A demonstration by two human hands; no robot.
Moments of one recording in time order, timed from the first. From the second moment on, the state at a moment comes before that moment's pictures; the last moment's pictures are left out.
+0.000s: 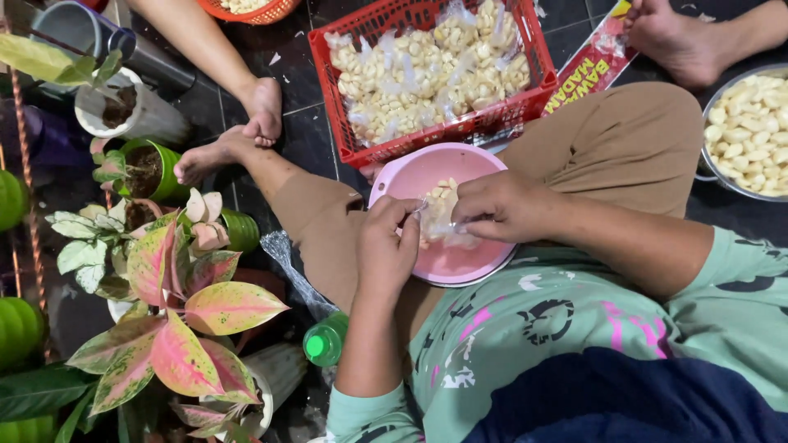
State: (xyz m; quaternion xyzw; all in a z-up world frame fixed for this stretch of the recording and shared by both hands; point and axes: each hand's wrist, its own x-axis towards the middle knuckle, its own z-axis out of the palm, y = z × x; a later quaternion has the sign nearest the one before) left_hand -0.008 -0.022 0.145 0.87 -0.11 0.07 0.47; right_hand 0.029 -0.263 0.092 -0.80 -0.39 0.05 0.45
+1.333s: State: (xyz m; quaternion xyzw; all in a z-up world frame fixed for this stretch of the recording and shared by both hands) left_hand -0.006 -0.039 0.179 0.68 -0.27 0.17 0.66; right_hand 0.047 -0.256 0.163 -0.66 -0.37 0.01 0.65
